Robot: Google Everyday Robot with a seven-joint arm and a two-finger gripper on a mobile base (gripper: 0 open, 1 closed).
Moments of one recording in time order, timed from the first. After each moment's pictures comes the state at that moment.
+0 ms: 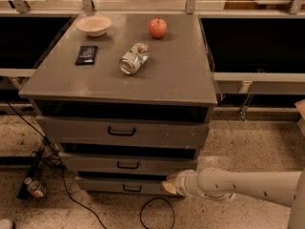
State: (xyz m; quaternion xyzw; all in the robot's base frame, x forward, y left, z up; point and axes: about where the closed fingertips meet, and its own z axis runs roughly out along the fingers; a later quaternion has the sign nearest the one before) arm 0.517 -0.081 0.386 -0.35 0.86 0.18 0.31
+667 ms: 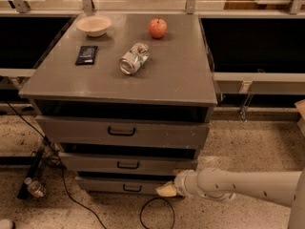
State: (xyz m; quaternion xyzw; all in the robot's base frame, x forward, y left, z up) arm 0.517 -0.081 0.386 -0.35 0.86 0.18 0.31
